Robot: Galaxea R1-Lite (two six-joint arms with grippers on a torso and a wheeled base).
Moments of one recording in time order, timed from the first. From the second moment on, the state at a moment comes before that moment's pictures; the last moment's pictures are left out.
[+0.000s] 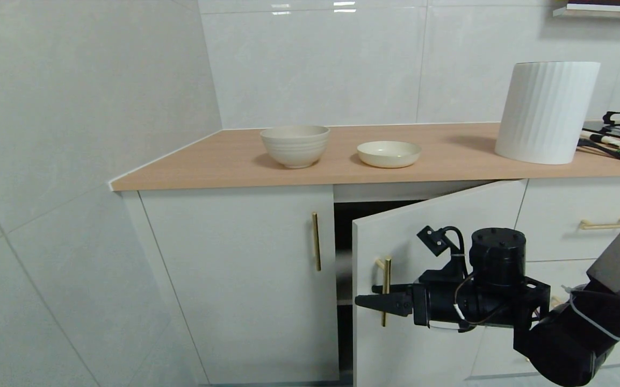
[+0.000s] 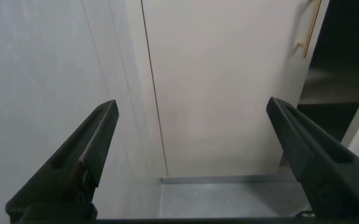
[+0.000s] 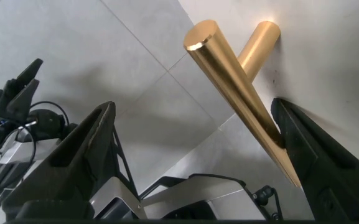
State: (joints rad) left arm 0.00 0.00 0.00 0.00 0.01 0.05; right arm 0.57 2.05 -0.61 -1.18 0.76 0.51
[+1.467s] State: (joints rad) left arm -0.30 1.39 -0.53 -0.50 -0.55 -0.10; right arm 0.58 2.09 -0.62 -1.23 0.76 0.51
